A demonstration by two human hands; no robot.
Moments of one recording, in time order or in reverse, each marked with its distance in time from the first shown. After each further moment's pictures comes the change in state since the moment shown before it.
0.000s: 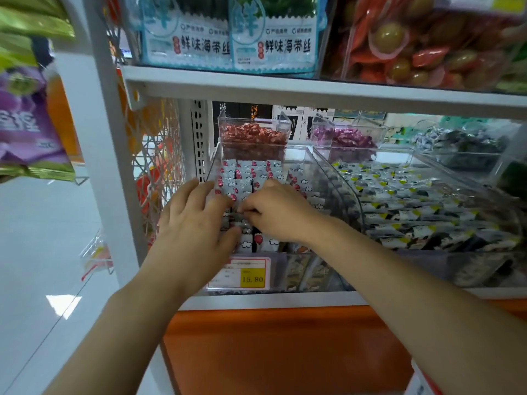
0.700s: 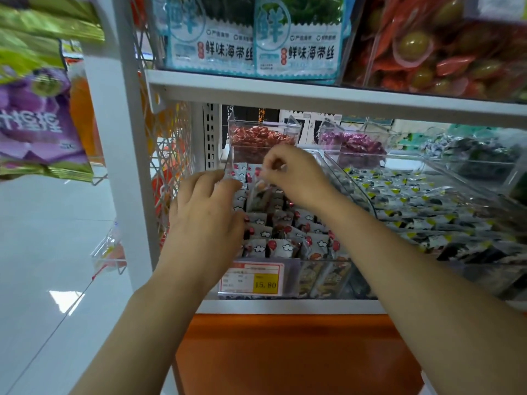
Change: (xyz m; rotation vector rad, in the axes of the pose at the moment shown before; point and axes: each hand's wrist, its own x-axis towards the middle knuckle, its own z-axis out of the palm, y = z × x) left_hand 0.007 0.005 -0.010 -0.086 0.203 -0.013; right_hand 0.025 0.007 -0.021 0.555 0.318 0.116
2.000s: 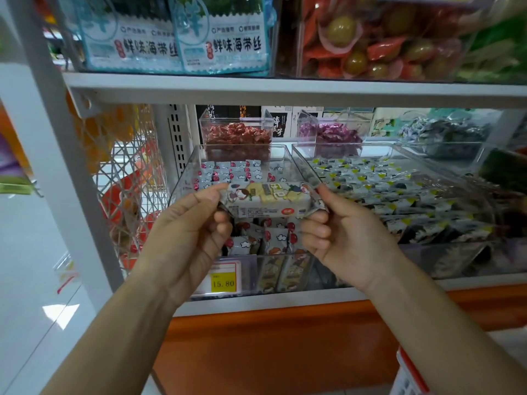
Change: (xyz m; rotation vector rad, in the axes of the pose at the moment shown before) left_hand 0.002 0.044 0.010 -1.664 -0.171 -0.692; right_hand -0.111 0.018 -0.057 1.488 0.140 0.600
